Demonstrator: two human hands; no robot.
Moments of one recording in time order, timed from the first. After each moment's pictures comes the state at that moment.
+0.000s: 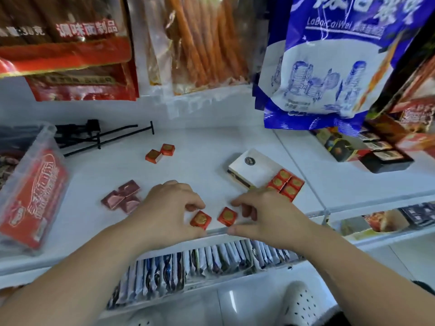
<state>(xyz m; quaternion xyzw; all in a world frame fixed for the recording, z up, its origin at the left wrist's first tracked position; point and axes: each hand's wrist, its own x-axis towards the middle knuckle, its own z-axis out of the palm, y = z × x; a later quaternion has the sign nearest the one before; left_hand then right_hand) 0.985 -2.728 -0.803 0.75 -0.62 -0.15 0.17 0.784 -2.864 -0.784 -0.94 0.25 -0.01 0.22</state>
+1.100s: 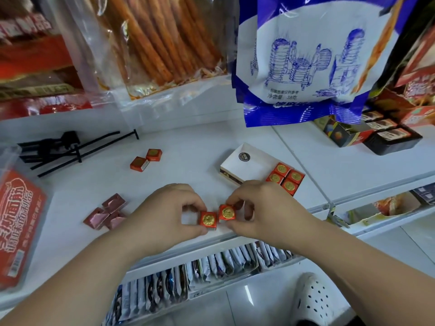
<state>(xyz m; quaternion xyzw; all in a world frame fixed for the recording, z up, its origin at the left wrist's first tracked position) 0.982 -2.751 -0.797 0.72 -0.61 -0.24 0.24 0.788 -2.874 -0.788 -0.93 0.23 -0.10 0.25</state>
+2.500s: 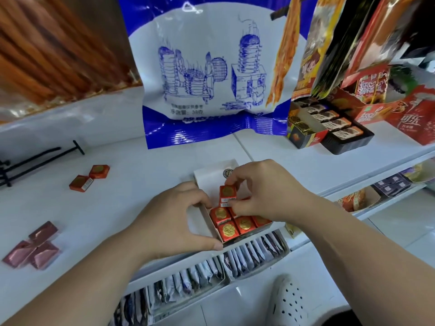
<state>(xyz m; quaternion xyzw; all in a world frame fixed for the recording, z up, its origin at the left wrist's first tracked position) 0.923 -2.825 -0.801 0.69 -0.64 -0.26 0.20 0.742 -2.953 -0.768 -0.93 0.30 -0.11 0.20</state>
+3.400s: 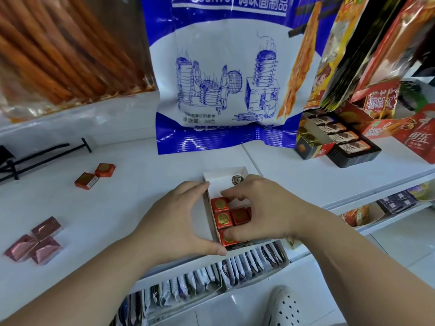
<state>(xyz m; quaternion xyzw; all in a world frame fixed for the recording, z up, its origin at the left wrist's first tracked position) 0.917 -2.824 -0.806 0.73 -0.60 -0.25 0.23 0.744 -2.949 -0.768 -0.95 0.22 -0.02 0.24</state>
